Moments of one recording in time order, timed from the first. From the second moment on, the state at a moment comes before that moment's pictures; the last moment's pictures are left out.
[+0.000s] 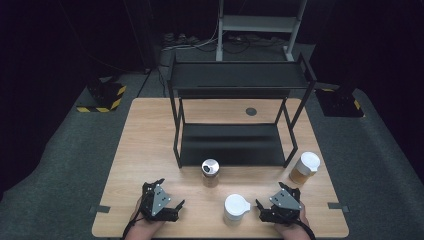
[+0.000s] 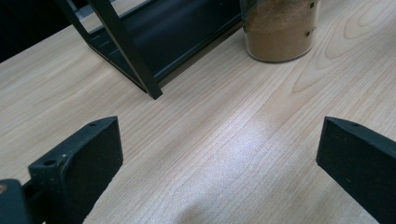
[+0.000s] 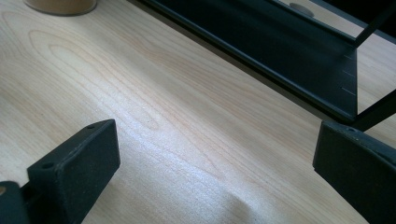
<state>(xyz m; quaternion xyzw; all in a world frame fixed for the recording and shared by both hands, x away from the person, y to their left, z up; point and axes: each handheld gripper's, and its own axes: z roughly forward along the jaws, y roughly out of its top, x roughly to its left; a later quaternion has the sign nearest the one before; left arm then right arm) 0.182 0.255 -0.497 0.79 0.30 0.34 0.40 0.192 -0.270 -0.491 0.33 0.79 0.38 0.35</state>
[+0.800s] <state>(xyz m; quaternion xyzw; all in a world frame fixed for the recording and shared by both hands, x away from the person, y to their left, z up) 0.182 0.263 -0.497 0.78 0.32 0.33 0.42 0.193 -0.276 -0.491 0.35 0.78 0.39 0.34</state>
